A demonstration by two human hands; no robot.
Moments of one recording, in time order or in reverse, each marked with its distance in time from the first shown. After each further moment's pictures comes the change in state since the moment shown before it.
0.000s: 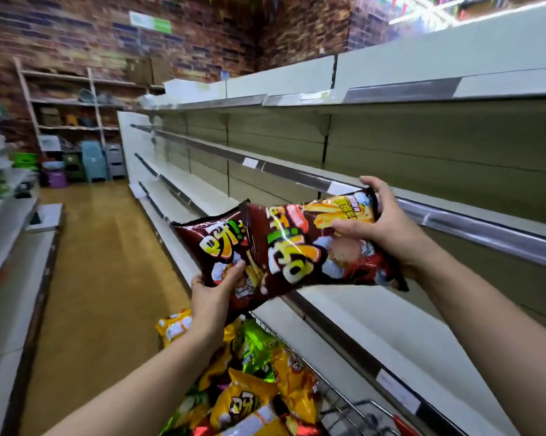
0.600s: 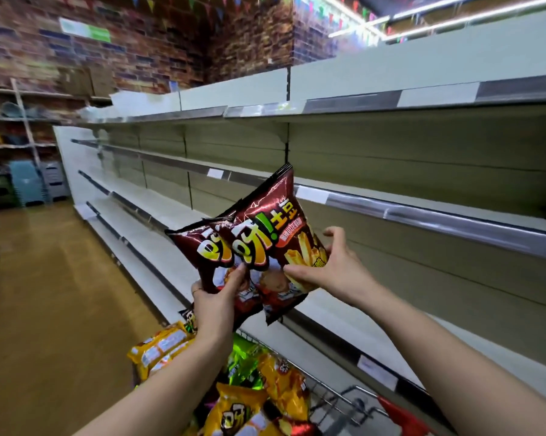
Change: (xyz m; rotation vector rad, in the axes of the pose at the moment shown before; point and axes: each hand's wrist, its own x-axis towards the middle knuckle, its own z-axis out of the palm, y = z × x) left_hand -0.013 0.006 0.013 -0.107 -0.175 0.016; right_hand -0.037 0.014 0.050 -0.518 0.097 0.288
